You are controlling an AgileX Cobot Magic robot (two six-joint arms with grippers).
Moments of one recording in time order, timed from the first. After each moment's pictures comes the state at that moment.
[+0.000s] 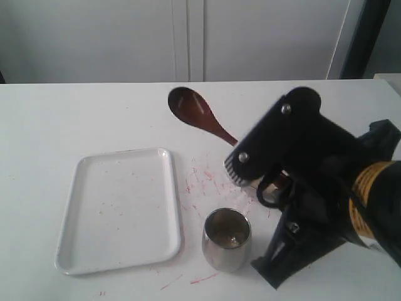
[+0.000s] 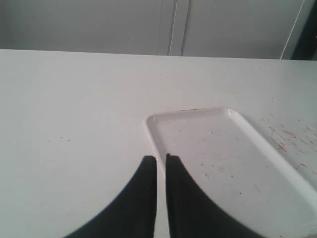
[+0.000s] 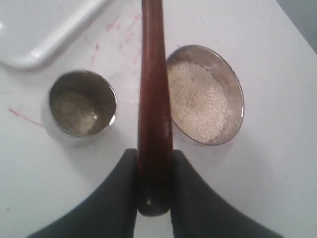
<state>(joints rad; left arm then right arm) -0.06 0.00 0.00 -0.18 0.03 -0.05 1.04 1.08 -0.80 -0.75 0.95 0.64</state>
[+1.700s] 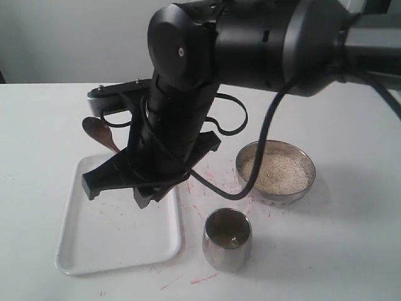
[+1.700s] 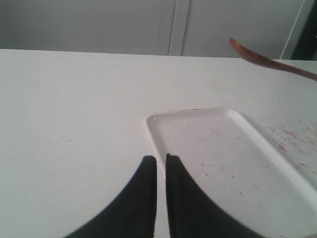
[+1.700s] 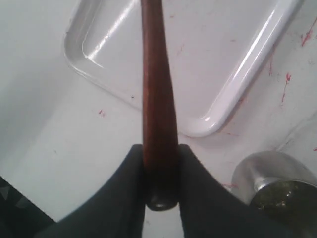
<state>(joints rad) -0.06 0.00 0.00 -0.18 0.03 -0.05 0.74 1.81 -1.52 0.14 1.04 0.17</state>
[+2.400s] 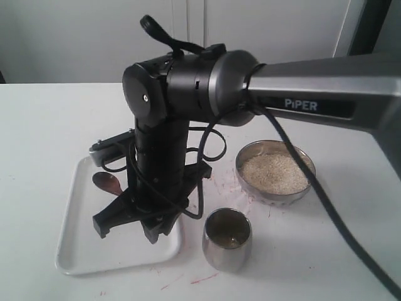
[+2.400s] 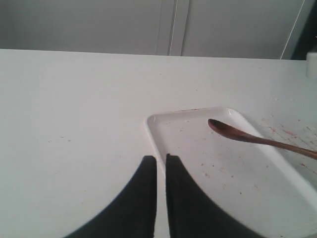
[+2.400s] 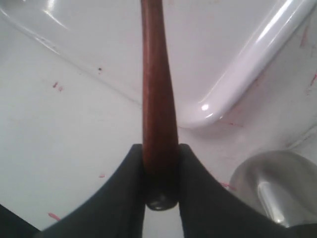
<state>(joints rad) -0.06 0.00 0.00 -0.18 0.03 -0.05 0.74 2.01 -1.60 0.14 1.15 0.10</state>
